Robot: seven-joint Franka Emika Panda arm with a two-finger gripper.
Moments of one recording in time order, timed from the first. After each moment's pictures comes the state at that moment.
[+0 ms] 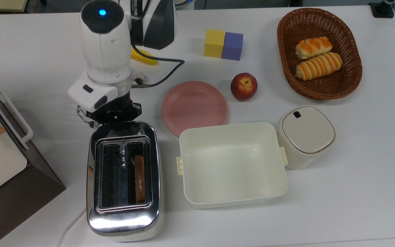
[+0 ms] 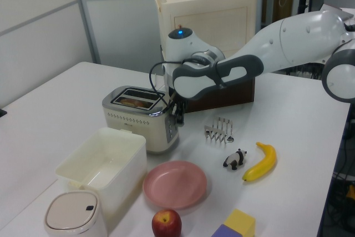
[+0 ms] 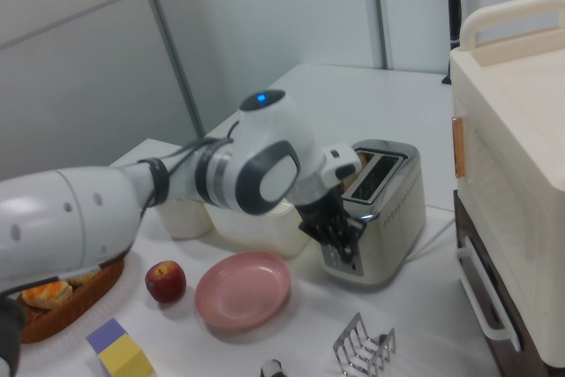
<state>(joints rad) -0.22 0.49 0.13 -1.49 -0.22 2.17 -0.15</state>
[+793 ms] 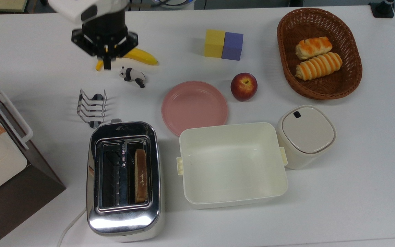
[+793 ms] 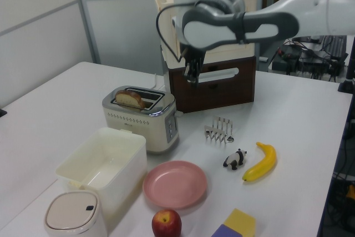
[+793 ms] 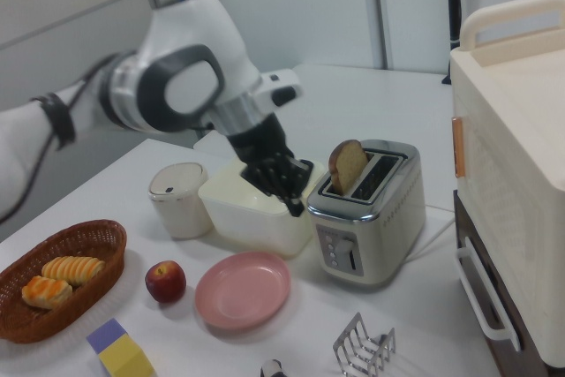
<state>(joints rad) -0.20 0.21 0.14 -1.47 -0.22 1.82 -0.15</state>
